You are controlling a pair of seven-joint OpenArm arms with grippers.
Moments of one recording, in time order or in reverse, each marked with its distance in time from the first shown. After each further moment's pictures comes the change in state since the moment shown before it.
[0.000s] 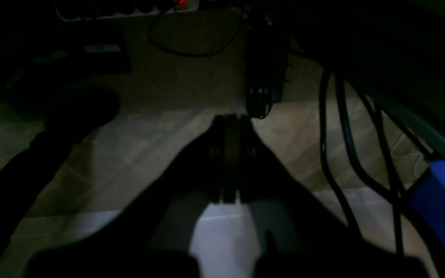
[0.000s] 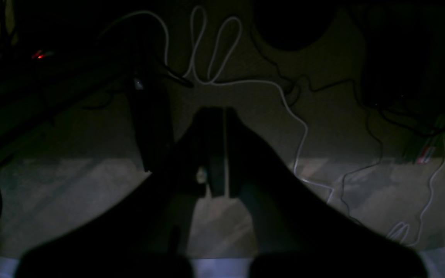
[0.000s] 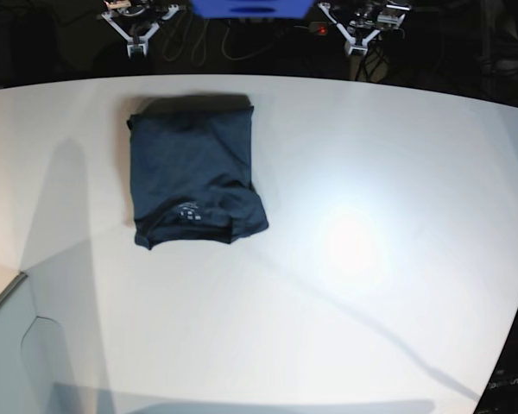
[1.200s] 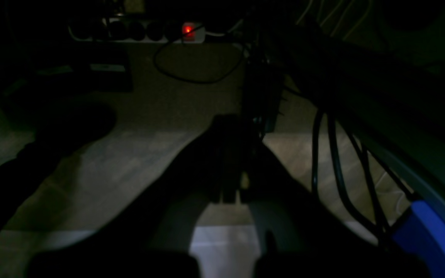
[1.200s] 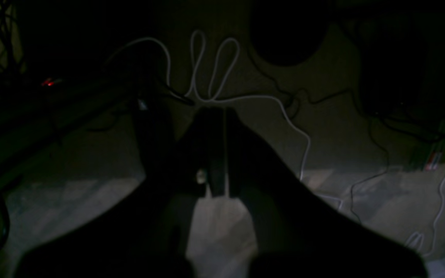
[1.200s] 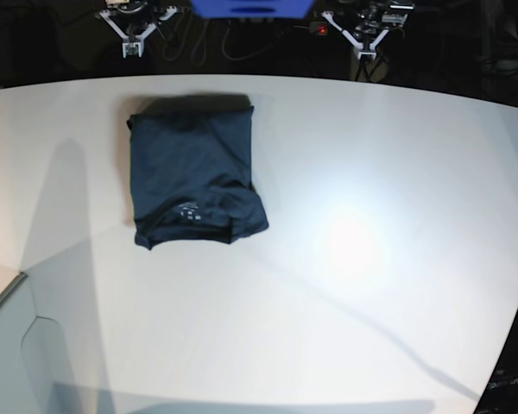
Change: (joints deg) left arm 0.0 -0.1 -5.6 -0.3 0.2 0.1 -5.2; right arm -1.0 0.2 0.0 0.0 3.1 0.0 5.3
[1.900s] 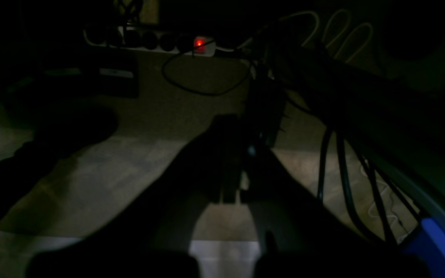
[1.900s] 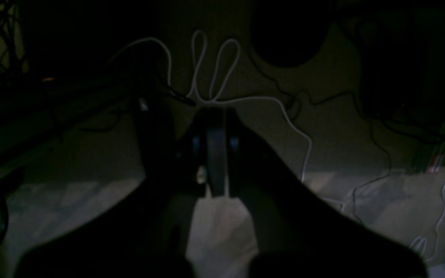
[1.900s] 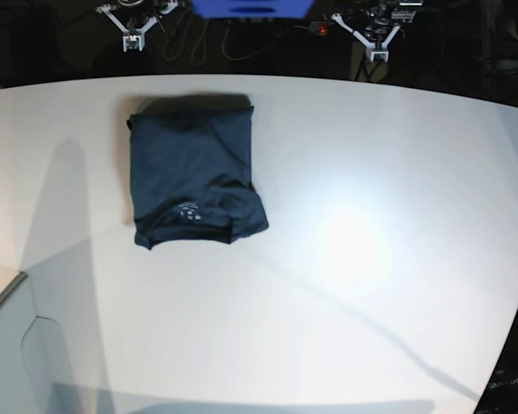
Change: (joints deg) left arm 0.9 -1.6 0.1 0.0 -4.3 -0.1 -4.5; right arm -1.5 -0.2 0.0 0.0 0.0 0.0 3.1
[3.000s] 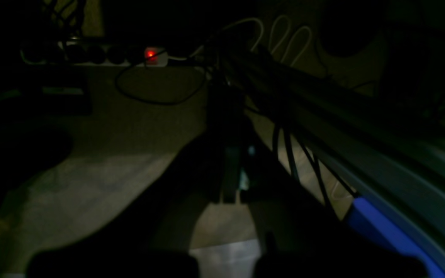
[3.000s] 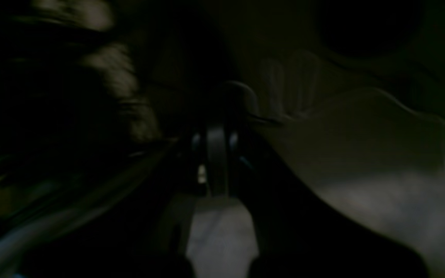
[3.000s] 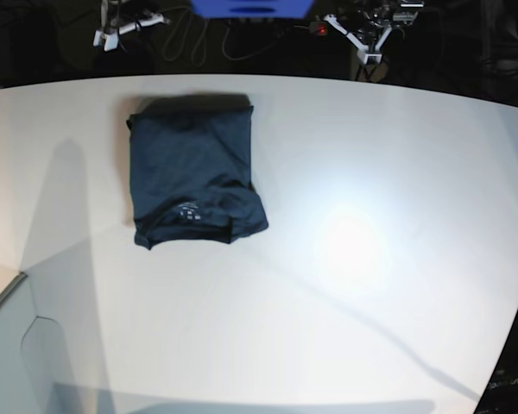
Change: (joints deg) left arm 0.0 -0.3 0.0 0.2 -0.2 -11.0 -0.2; right arm -5.4 -3.2 31.5 12.5 -0.2 24.4 -7.0
